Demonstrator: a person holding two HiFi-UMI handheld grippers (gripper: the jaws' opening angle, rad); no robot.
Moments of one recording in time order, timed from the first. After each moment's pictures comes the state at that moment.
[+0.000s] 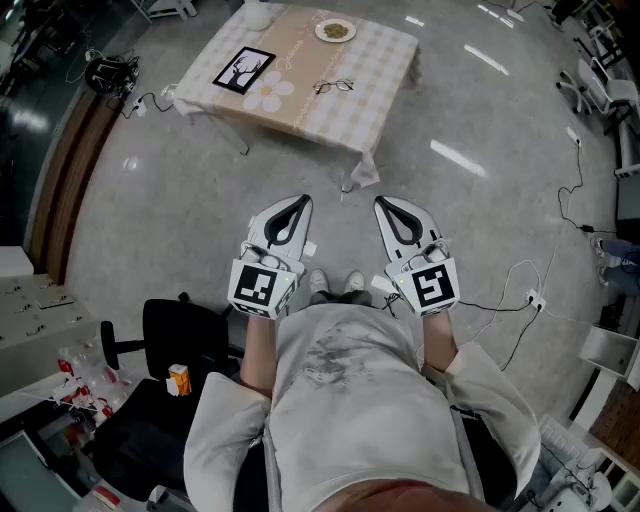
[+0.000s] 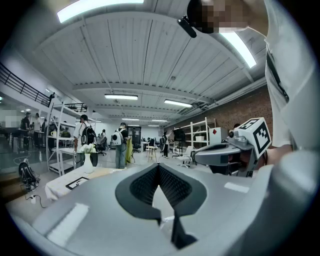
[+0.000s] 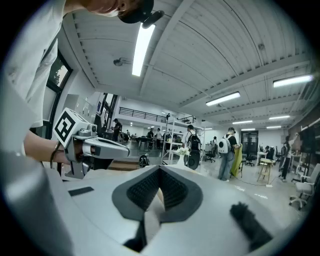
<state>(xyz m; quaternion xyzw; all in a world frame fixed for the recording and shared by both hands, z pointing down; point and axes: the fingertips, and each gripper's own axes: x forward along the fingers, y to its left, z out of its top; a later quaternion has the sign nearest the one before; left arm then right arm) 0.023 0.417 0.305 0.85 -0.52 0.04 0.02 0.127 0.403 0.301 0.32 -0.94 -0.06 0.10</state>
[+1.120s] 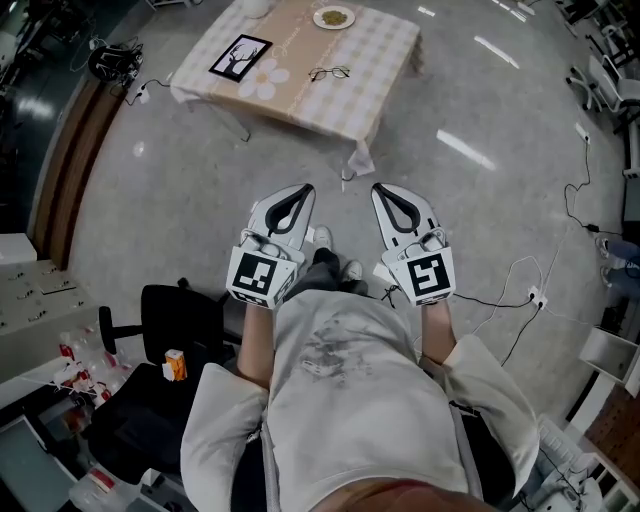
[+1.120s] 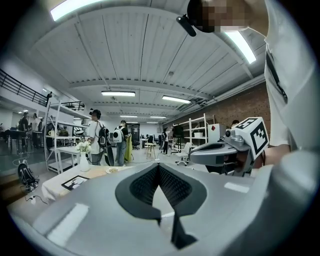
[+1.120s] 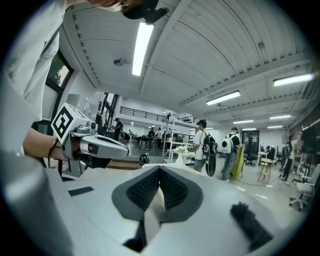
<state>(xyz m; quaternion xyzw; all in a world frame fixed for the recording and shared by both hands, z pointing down) 0.061 0.405 0.315 0.85 -0.52 0.06 0.02 0.154 0.387 0.312 0.31 -0.94 -0.06 0.10</state>
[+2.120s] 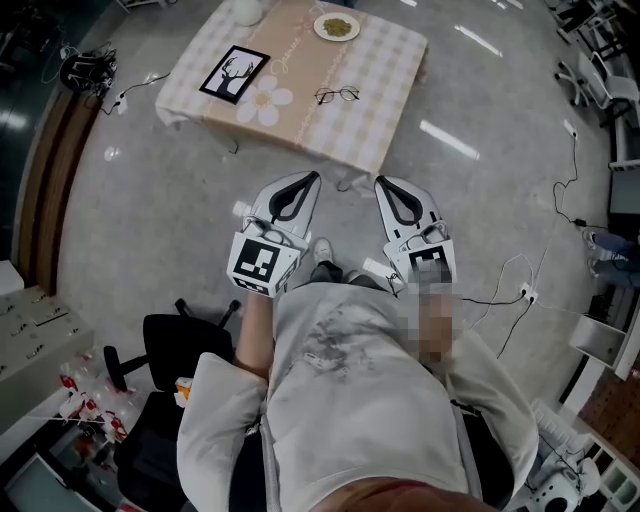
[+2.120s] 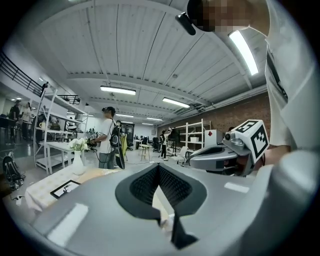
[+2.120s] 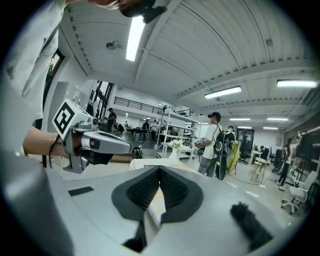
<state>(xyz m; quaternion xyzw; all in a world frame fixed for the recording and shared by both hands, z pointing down) -0.025 0.273 0.327 0.88 -0.47 0.04 0.04 0.065 0.265 0.329 0.35 -0.93 -0.05 0.14</state>
